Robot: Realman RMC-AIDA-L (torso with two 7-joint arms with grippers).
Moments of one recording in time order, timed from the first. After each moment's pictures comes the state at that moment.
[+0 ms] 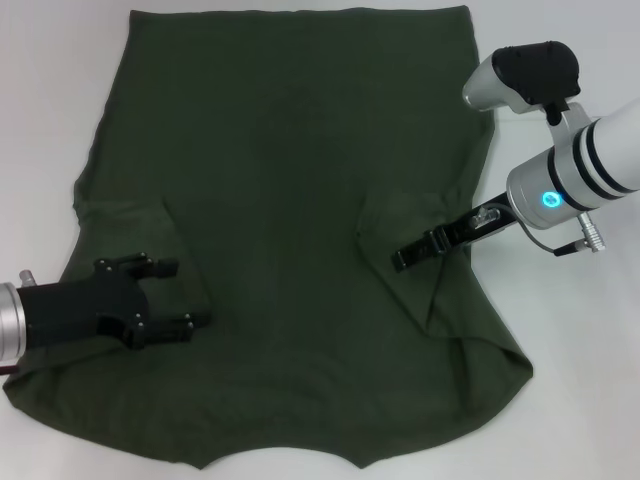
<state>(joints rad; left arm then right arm) -0.51 -2.03 0.70 0.57 2.02 1.36 -1.20 1.01 2.04 -0.88 -0.45 -2.61 -1.07 2.39</state>
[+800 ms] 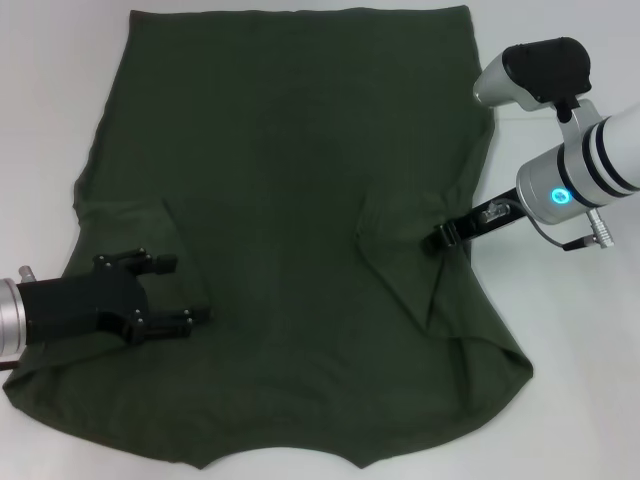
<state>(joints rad) -0.51 -2.03 0.70 0.58 2.02 1.35 -1.20 0.99 2.03 -0.88 -0.45 -2.61 -1.03 2.37</state>
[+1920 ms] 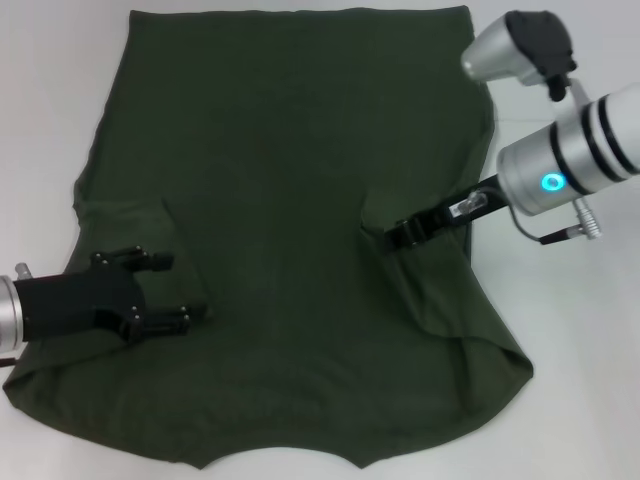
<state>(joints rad) -0.51 -2.03 0.69 0.58 2.02 1.35 -1.20 0.97 2.04 -0.89 -0.57 -2.43 -1.28 2.28</state>
